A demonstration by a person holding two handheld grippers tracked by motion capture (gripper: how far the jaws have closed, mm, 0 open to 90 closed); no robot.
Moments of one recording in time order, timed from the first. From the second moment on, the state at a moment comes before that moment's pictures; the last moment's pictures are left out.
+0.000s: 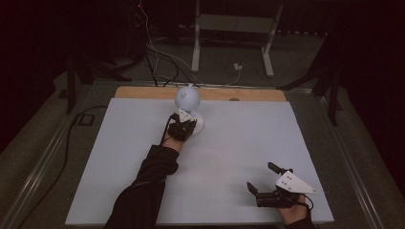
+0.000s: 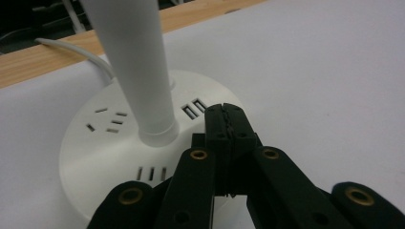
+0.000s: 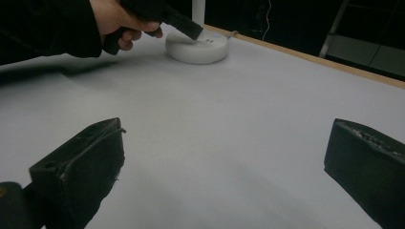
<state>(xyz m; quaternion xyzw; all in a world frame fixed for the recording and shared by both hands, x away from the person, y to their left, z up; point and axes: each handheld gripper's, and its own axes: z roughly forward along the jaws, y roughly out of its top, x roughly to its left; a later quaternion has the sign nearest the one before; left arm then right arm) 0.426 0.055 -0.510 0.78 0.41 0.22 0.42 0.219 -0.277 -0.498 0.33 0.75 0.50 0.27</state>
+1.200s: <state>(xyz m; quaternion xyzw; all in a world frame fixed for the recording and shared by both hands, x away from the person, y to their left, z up) 0.411 0.037 -0.527 0.73 0.44 0.32 0.41 0.218 -0.277 -0.497 0.33 0.75 0.50 0.27</state>
